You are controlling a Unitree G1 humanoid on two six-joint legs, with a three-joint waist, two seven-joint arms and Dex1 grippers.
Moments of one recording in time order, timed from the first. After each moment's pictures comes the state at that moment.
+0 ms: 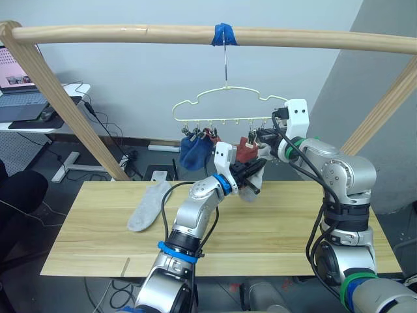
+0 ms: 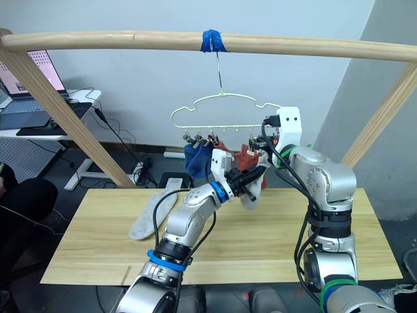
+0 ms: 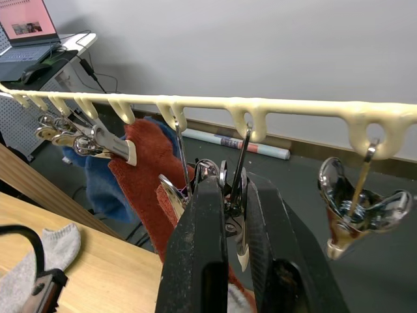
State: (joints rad) left arm -0.49 -0.12 -0.14 0.25 -0.28 0.28 -0.62; right arm -0.74 -0.19 -0.15 -0.18 0.39 1.16 0.17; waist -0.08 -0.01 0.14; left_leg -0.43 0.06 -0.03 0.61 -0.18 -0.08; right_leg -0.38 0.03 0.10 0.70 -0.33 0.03
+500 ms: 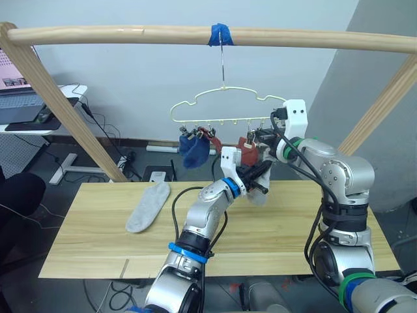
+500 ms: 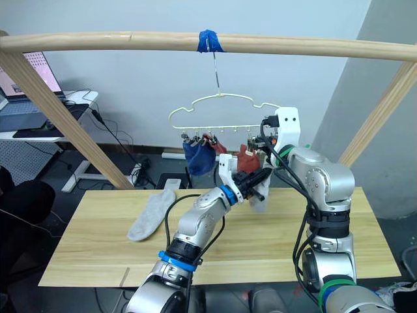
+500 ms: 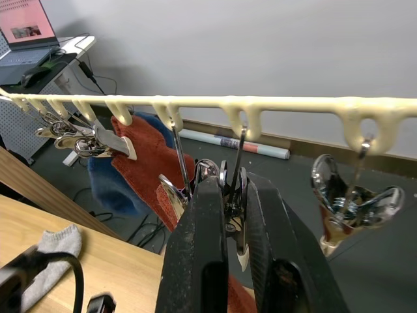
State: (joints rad) left arm -0.52 -0.18 -0.07 0.42 -0.30 0.21 -0.52; right arm -0.74 -0.18 -0.15 -0.18 0.39 1.16 0.17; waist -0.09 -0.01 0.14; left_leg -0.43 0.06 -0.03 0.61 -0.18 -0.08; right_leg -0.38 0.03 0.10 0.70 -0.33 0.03
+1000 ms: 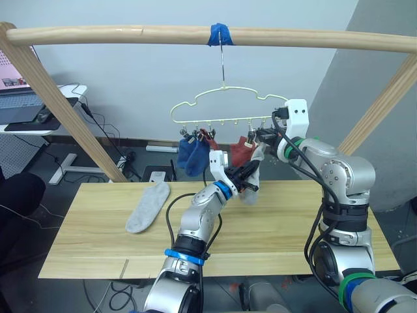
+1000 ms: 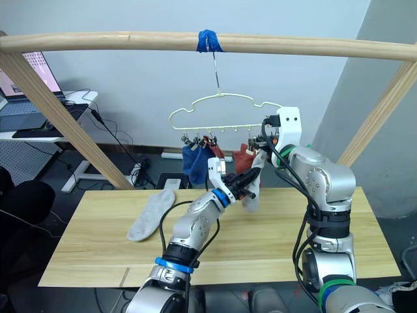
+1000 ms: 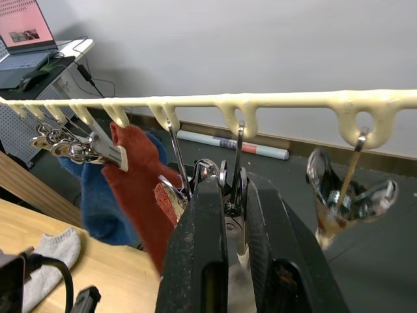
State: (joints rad) left arm -0.48 -0.19 -0.04 0.38 -0.35 0.24 -0.55; right arm -0.74 -0.18 -0.16 -0.18 0.38 1.16 0.17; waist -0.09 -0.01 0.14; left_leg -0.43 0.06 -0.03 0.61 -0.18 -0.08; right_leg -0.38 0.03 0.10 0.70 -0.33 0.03
